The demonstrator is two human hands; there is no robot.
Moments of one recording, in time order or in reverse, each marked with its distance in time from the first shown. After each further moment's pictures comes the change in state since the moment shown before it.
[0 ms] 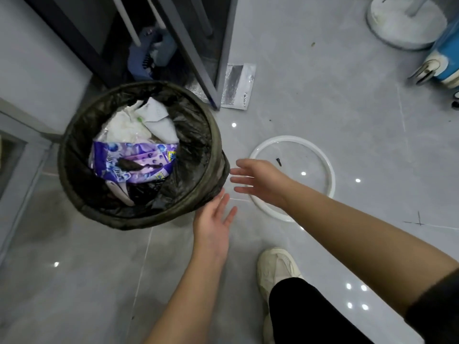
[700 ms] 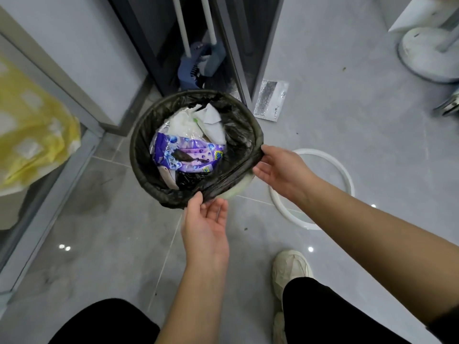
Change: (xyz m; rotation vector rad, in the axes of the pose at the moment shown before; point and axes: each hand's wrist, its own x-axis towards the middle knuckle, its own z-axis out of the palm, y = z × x) left_hand -0.083 0.078 -0.009 -0.292 0.234 0.212; right_hand -0.054 -0.031 0.064 0.224 0.063 -0.139
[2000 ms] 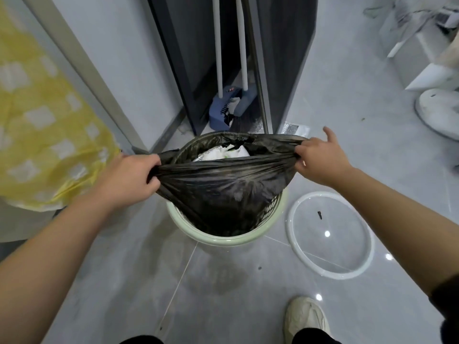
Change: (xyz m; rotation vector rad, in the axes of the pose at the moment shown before) left_hand 0.117 0.226 0.023 2.312 -0.476 1.318; right_hand 0.067 -0.095 -0.006 -2.181 0.175 -1.113
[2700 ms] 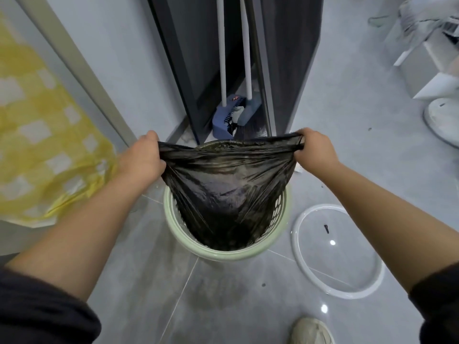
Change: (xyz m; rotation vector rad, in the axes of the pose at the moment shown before) left_hand 0.071 0.009 0.000 -0.090 -0.001 -0.559; right_hand 0.056 -0.009 -0.004 0.648 0.052 0.486
